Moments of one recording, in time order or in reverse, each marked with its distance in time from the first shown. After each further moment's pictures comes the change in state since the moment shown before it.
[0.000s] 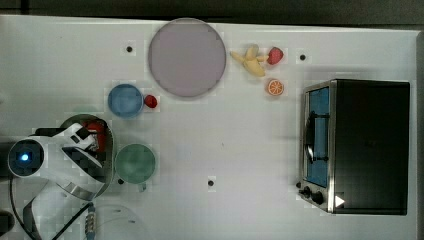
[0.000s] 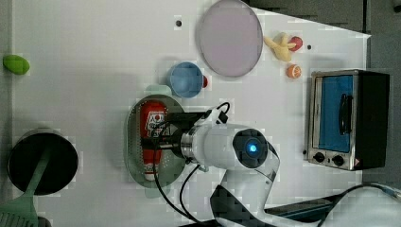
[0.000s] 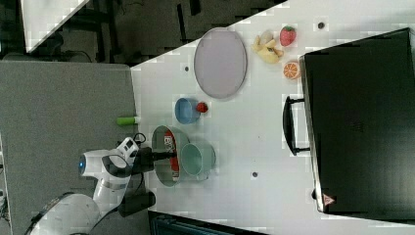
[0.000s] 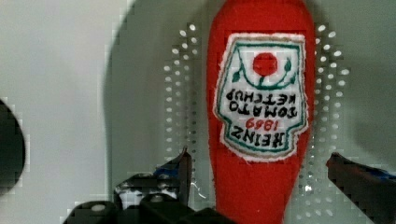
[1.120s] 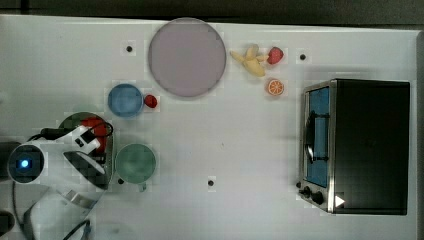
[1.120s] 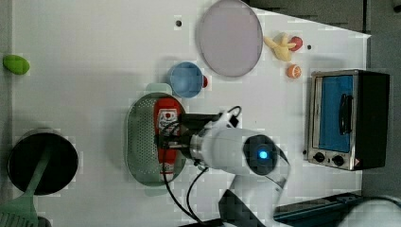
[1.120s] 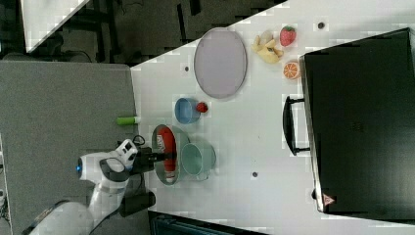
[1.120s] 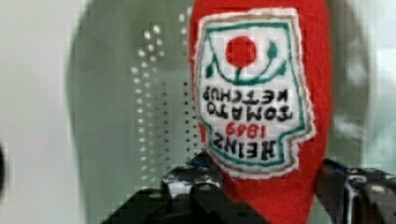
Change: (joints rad) arm 0.000 -0.120 -0.017 -0.061 0.067 -0.018 0.031
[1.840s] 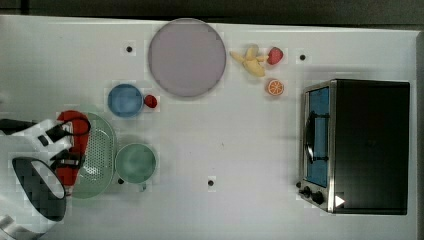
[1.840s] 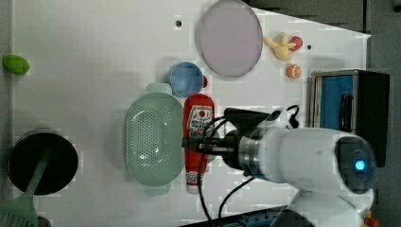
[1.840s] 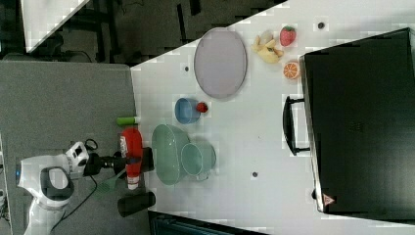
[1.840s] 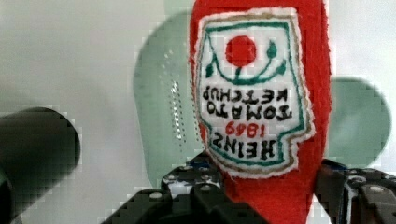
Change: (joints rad) arm -0.097 -0.323 0.096 0.127 0.330 -0.373 -0.185
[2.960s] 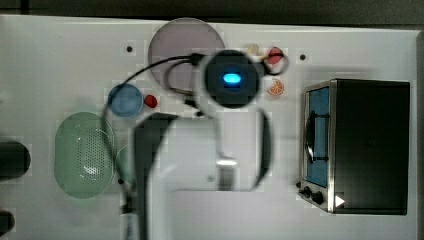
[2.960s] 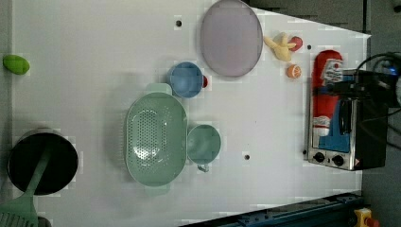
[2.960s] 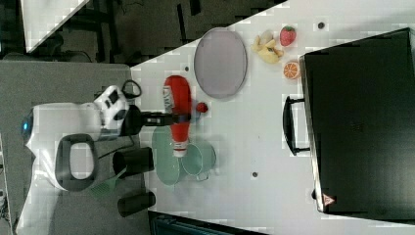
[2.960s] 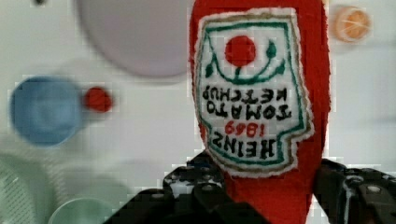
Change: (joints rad) arm -0.259 -0.119 -0.459 0.035 0.043 -0.128 -0.656
